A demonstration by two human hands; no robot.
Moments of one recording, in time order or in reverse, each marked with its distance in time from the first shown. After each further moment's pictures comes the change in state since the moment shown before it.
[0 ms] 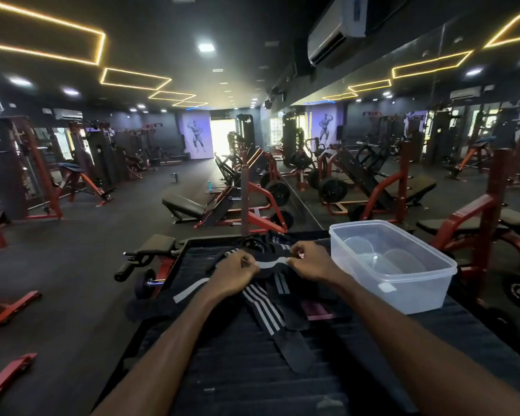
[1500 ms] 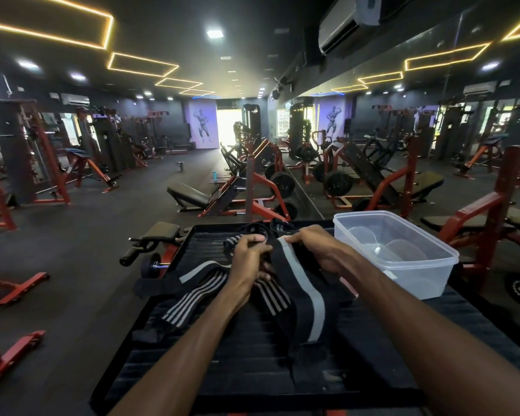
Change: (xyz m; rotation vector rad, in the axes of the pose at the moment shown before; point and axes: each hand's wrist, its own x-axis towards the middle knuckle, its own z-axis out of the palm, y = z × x) left_hand -0.037 0.035 0.031 -0.840 0.158 -0.148; right_hand -0.018 -0.035 -0.013 0.631 -0.192 0.358
